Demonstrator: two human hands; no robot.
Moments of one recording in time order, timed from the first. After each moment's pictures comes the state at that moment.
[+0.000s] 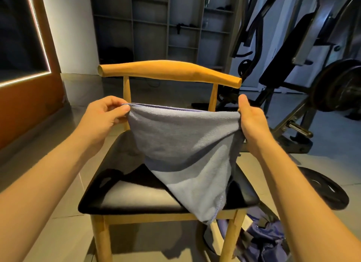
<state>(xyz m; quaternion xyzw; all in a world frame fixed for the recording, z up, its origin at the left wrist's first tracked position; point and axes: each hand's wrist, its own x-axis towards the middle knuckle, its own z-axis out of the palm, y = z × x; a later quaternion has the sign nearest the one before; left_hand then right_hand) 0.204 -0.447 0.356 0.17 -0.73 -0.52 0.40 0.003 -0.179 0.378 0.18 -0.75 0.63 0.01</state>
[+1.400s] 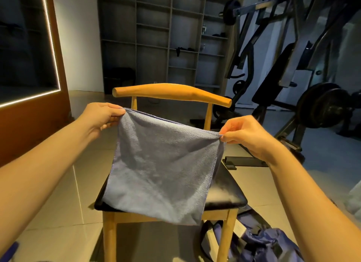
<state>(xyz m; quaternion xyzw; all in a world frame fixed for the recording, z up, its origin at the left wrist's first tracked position) 0.237 -0.472 0.411 0.26 -0.69 -0.57 0.36 0.053 -0.125 0.421 0.40 -0.78 0.48 -0.06</state>
